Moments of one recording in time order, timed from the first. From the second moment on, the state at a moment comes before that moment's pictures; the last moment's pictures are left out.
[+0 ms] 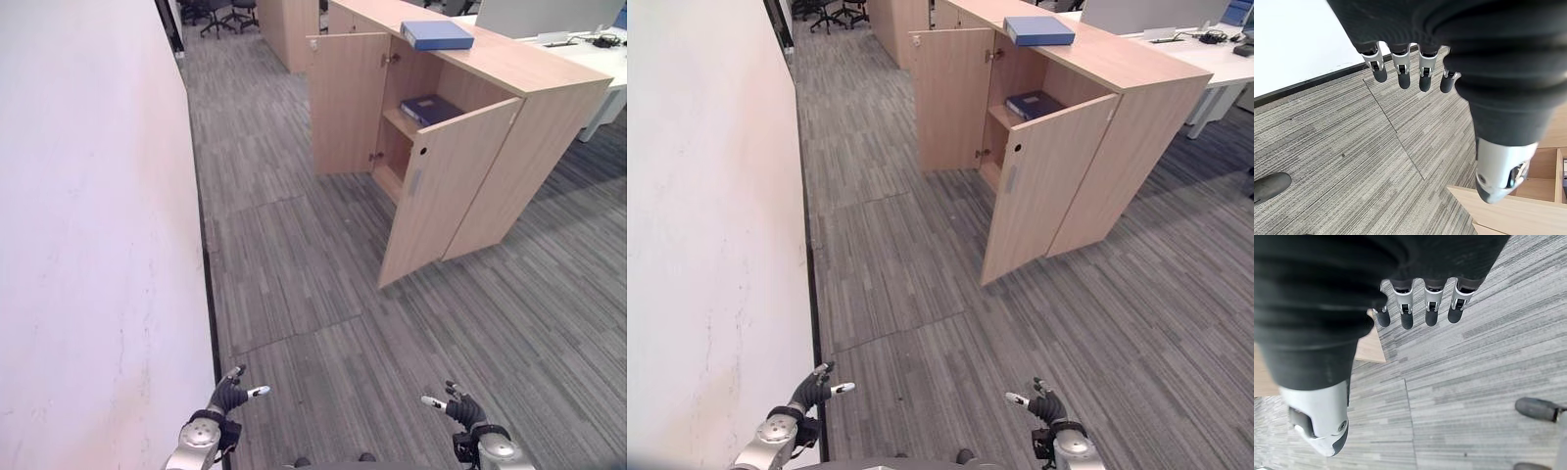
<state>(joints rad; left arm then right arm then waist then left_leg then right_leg) 0.05 0.29 -0.19 0.81 -0.07 -0.11 0.01 0.10 -0.34 0.15 0.84 0.21 -0.07 -0.02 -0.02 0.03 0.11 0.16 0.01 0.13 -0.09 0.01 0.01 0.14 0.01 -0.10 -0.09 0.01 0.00</state>
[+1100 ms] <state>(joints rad) -0.03 0.24 -0.12 0.91 -0.15 -0.09 0.05 0.03 -0.26 0.15 0.99 0.22 -0.06 -0.01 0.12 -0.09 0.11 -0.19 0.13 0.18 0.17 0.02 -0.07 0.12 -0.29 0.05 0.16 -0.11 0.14</state>
